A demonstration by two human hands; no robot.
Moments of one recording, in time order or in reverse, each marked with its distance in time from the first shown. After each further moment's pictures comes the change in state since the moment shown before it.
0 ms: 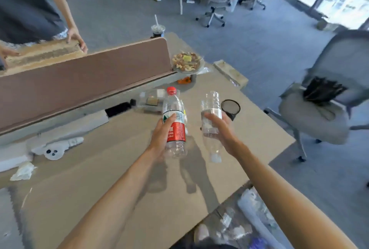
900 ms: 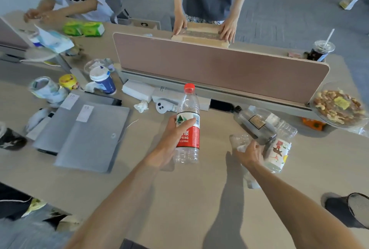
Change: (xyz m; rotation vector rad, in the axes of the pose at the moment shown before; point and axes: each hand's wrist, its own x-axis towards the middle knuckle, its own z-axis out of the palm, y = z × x) left_hand -0.077 0.032 -0.129 -0.223 0.702 0.128; right_hand 0.155 0.100 0.167 -1.271 -0.371 -0.048
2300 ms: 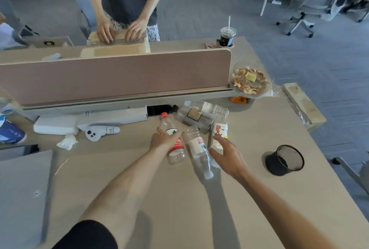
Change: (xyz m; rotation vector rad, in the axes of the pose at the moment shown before) left_hand 0.155 -0.094 0.123 1.010 0.095 -0.216; right_hand -0.071 0.059 -0.089 0.247 0.110 -0.194
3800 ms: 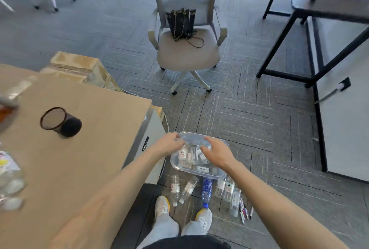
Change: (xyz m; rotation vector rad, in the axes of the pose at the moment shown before) left_hand -0.505 -0.022 0.414 1.172 -0.868 1.047; right_hand -0.504 0.367 -0.074 0.320 0.460 0.850
